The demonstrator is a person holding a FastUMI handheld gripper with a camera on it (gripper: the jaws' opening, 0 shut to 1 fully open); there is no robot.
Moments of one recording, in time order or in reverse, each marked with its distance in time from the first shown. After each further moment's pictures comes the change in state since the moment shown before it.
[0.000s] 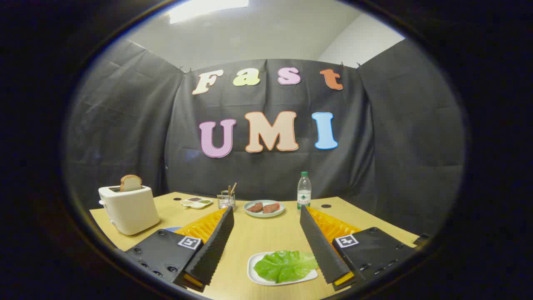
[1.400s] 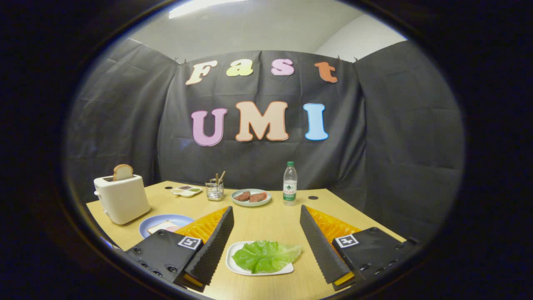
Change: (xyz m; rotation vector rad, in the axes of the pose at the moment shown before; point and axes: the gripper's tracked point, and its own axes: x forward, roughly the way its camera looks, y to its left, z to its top) arm -0.012 -0.042 -0.011 -0.037 0.095 -0.035
